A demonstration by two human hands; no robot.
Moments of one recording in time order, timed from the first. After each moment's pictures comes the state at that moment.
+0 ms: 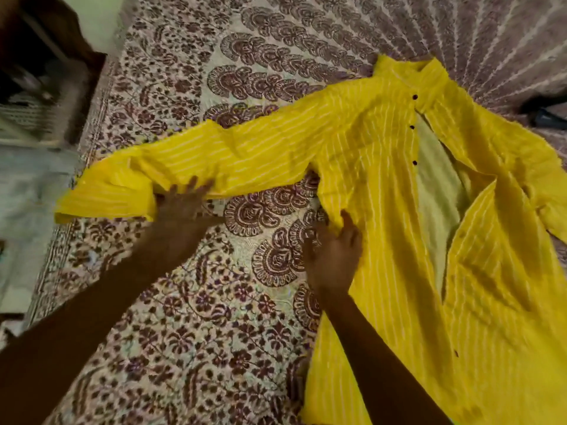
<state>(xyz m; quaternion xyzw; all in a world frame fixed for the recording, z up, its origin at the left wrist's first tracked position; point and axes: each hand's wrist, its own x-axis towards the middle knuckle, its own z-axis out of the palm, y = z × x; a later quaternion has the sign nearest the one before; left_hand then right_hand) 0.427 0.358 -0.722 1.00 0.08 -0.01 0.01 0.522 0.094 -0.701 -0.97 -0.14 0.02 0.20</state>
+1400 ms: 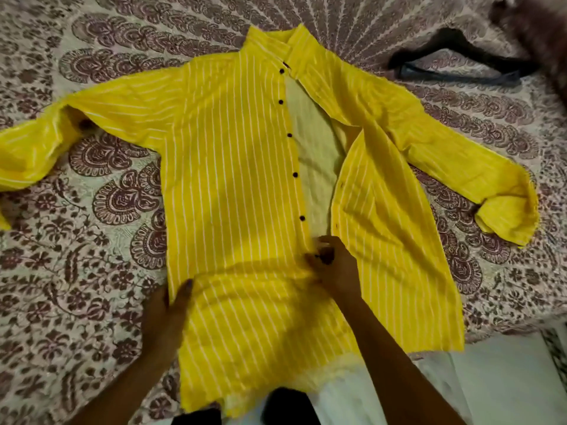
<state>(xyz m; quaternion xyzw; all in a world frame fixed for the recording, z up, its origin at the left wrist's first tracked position) 0.392 0.088 -0.703 0.67 0.48 0.00 0.56 0.543 -0.135 -0.711 -0.86 0.09 0.23 0.44</state>
